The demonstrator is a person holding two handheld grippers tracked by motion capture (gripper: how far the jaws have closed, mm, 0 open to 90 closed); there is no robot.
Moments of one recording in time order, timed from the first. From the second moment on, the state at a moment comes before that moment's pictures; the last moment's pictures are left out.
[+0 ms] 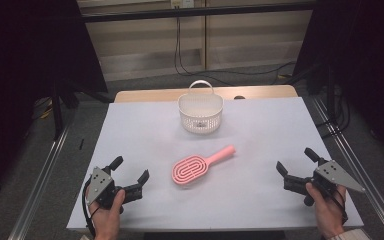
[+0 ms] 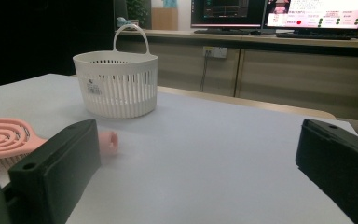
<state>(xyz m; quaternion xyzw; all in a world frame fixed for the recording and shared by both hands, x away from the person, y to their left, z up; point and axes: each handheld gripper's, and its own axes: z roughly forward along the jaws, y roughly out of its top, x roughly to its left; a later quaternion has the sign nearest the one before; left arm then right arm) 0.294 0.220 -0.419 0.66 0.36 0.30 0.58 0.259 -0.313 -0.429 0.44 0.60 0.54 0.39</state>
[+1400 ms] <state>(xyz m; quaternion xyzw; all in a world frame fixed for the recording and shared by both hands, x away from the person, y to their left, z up) 0.292 0.196 -0.408 0.69 0.30 0.27 0.60 0.258 -0.310 -0.429 0.43 0.62 0.54 0.38</state>
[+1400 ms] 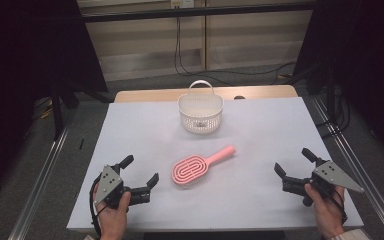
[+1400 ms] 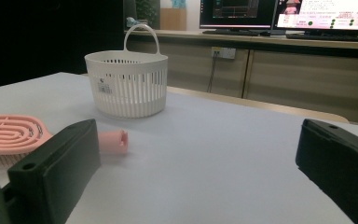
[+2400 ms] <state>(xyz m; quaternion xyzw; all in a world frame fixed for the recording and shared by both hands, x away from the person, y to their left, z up) 0.334 0.163 -0.395 0.77 0.25 0.18 0.56 0.259 -0.309 -0.430 0.43 0.62 0.54 0.37</state>
